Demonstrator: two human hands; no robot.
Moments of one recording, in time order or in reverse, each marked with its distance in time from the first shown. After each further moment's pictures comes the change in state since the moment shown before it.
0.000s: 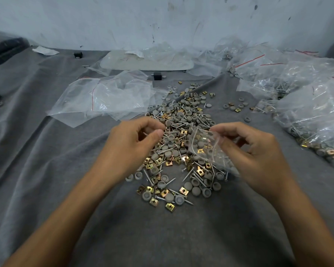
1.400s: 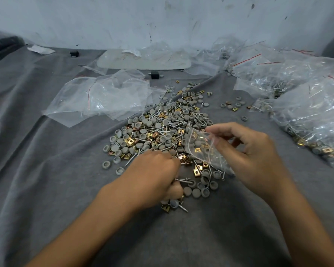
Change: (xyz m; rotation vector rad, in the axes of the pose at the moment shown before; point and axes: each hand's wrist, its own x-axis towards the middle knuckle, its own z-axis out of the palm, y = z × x) left_hand -0.017 0.019 0.040 0.816 -0.501 0.266; right_hand -0.001 0.000 0.000 -0.021 -0.040 0.015
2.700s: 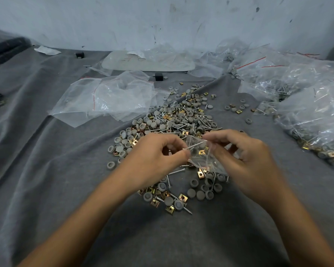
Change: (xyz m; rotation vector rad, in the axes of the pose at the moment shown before) left_hand 0.003 -0.019 -0.008 -0.881 0.294 -0.151; right_hand -0.003 0.000 0.011 -0.027 -0.026 -0.033
